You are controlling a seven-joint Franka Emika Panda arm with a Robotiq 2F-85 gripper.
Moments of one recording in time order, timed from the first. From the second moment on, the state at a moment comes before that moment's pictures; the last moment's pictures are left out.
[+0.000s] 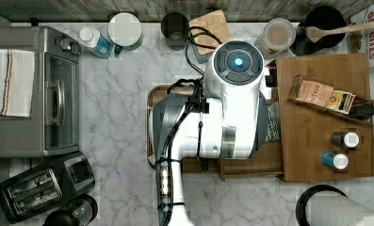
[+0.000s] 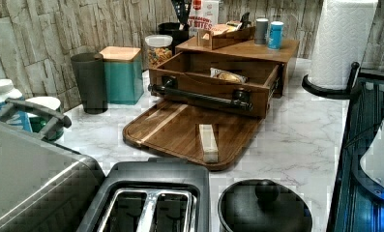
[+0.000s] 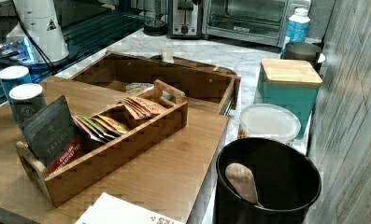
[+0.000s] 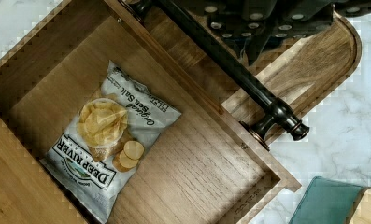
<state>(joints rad) -0.03 0.07 -0.03 -1.86 -0.02 0.27 -0.12</state>
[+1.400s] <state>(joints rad) 0.05 0.04 0.00 -2.15 0.01 0.79 -0.38</state>
